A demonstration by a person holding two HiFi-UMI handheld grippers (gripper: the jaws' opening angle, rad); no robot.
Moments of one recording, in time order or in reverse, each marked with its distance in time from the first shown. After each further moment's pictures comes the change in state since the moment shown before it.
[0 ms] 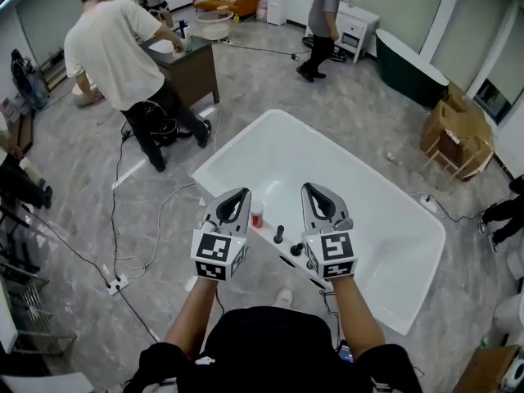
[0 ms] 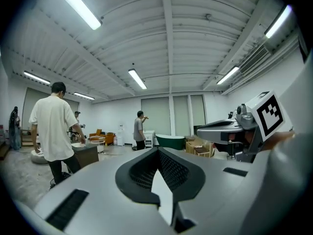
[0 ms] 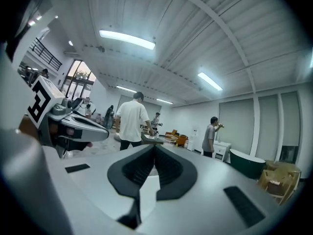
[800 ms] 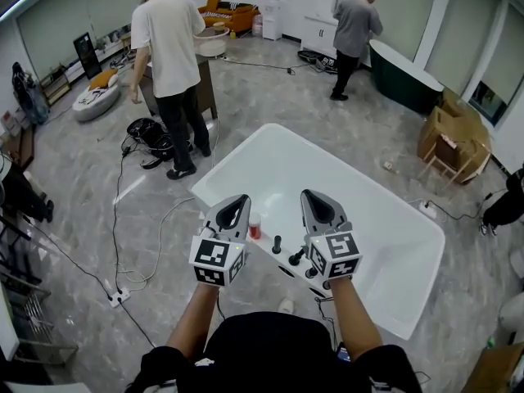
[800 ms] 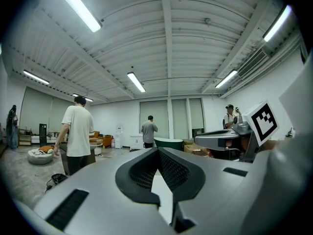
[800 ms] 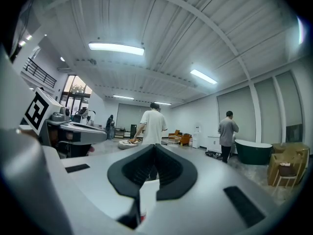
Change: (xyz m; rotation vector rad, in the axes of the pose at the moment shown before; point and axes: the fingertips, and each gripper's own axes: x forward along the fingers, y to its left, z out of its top) left arm -0.006 -0.017 0.018 -0.003 -0.040 -0.019; right arm -0.013 -0.014 -0.004 0.151 -0.042 0.025
